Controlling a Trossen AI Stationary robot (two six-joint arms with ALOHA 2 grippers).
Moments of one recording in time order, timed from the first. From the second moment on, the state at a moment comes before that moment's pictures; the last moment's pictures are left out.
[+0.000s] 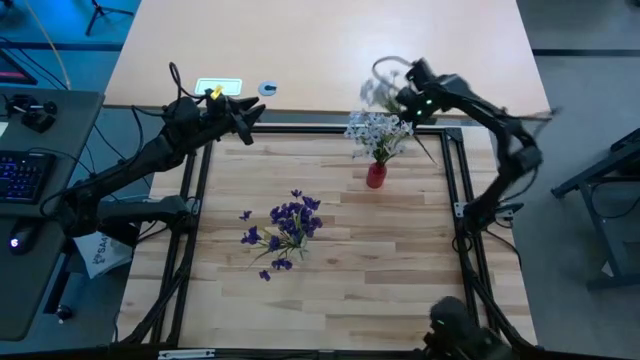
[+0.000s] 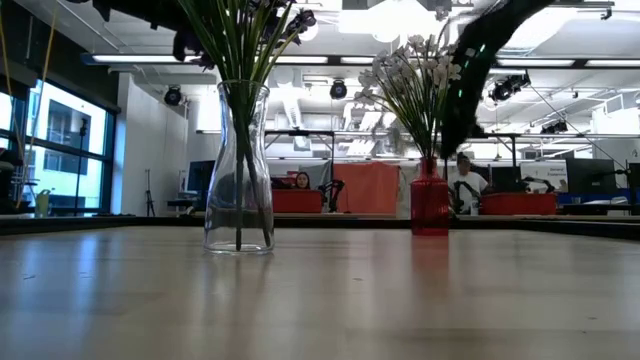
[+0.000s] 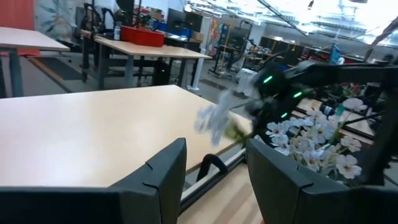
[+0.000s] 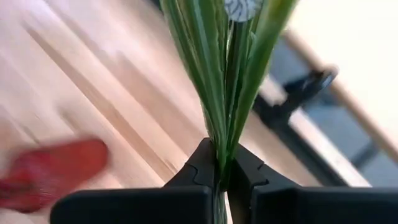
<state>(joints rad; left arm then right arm) 0.66 0.93 0.84 0.08 0.01 -0.21 -1.01 1.63 1.41 -0.96 -0.13 -0.24</state>
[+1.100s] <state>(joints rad) 0.66 0.93 0.84 0.08 -0.07 -0.22 -0.37 0.88 1.10 -0.59 -0.40 0.24</state>
